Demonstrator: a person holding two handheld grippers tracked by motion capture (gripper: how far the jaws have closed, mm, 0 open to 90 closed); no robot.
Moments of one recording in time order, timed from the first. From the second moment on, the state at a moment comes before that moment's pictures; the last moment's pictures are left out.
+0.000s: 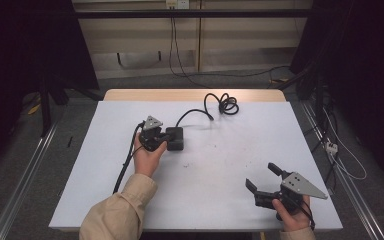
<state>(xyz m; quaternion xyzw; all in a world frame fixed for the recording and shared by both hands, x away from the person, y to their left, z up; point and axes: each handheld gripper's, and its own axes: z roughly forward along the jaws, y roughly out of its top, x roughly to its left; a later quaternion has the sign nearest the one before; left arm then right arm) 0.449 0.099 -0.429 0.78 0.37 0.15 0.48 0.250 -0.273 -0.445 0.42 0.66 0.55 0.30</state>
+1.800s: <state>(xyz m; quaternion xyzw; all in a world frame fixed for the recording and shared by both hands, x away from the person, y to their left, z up) 0.452 0.106 -0.428 0.75 0.40 0.12 0.51 0.252 -0.272 -0.445 0.42 0.66 0.55 0.30</state>
